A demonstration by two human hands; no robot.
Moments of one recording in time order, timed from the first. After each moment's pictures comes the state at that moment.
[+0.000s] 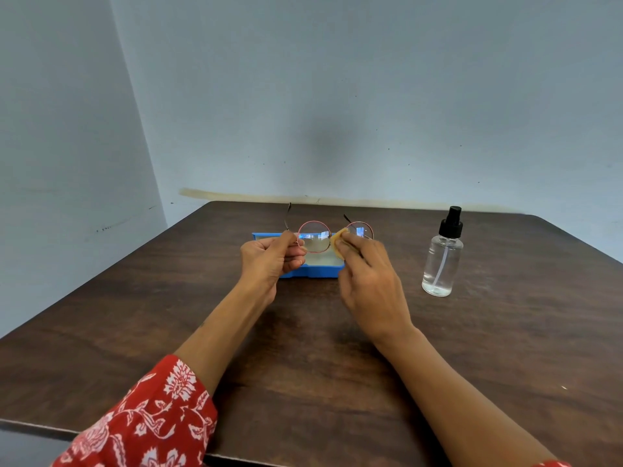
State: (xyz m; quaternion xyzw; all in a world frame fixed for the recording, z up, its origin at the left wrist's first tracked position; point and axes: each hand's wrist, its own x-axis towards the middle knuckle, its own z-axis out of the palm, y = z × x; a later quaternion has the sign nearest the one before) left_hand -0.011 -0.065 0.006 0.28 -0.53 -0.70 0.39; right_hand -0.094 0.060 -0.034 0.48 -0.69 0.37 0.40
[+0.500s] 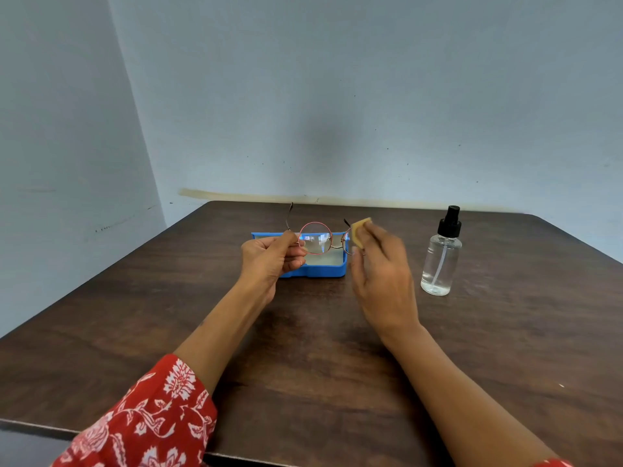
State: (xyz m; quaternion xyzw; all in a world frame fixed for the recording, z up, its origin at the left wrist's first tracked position) left_hand -0.012 -0.066 0.006 0.28 -0.54 -0.70 0.38; right_hand -0.100 0.066 -0.031 0.42 -0.70 0.43 0.38
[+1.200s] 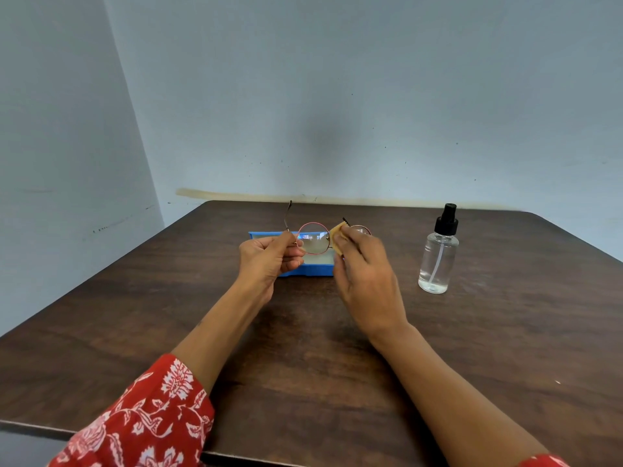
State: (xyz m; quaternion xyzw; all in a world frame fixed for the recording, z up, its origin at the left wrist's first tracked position) left_hand -0.011 -0.064 0.005 0.27 -0.55 -0.69 0.38; right_hand -0.094 0.059 -0.032 0.47 -0.69 0.39 0.39
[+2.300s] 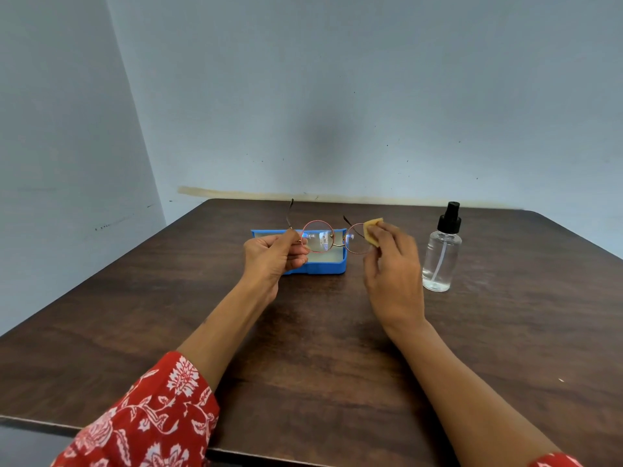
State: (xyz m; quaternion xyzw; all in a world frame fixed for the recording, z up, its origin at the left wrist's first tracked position) left_hand -0.011 -0.059 0.007 0.28 -0.55 -0.69 0.37; right_hand -0.107 0.070 -0.031 0.37 -0.72 0.46 0.37
